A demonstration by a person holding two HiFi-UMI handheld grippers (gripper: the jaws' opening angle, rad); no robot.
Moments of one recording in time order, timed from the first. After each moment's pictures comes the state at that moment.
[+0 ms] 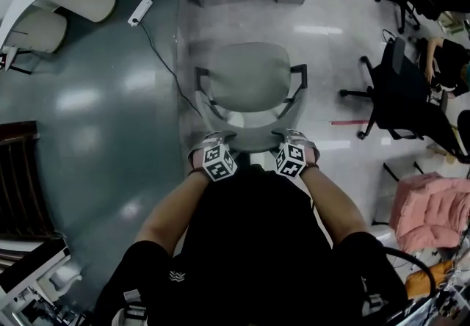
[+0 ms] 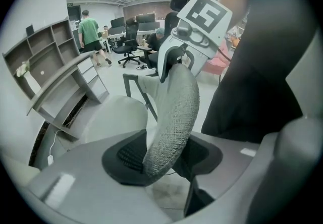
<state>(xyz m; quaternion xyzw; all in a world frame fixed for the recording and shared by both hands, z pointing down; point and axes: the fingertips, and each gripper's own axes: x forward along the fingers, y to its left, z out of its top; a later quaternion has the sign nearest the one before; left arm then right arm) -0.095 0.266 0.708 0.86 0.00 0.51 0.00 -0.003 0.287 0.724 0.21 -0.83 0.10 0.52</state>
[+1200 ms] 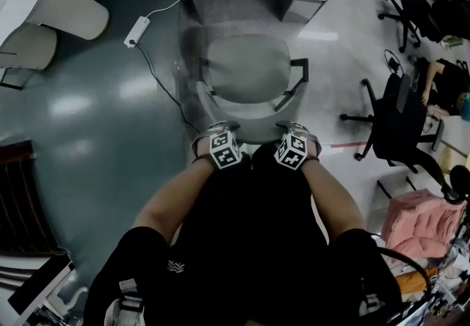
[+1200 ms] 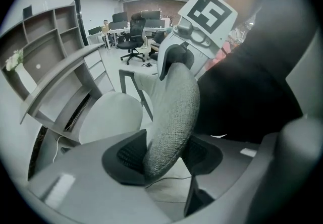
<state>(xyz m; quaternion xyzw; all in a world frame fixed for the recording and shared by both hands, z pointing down) -0.078 0.011 0.719 0.85 0.03 0.52 0.02 0.018 0.033 0.733 0.23 -0.80 0.13 0.55</state>
